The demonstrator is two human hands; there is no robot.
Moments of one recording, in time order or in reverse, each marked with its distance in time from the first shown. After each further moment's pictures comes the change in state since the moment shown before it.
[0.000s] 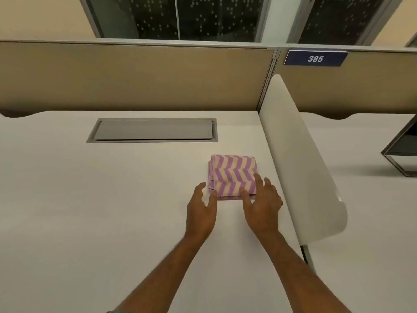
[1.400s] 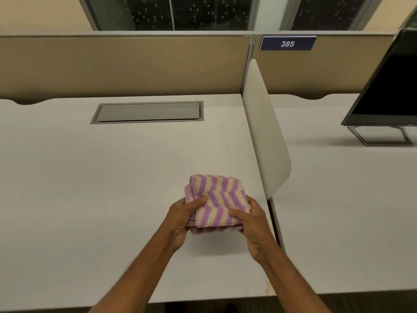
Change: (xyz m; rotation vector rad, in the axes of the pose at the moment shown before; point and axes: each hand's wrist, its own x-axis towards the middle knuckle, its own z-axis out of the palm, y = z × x) left_hand -0.133 -0.010 -0.034 -0.469 -0.247 -0.441; right_hand -0.147 0.013 -0.122 1.075 -0.424 0.548
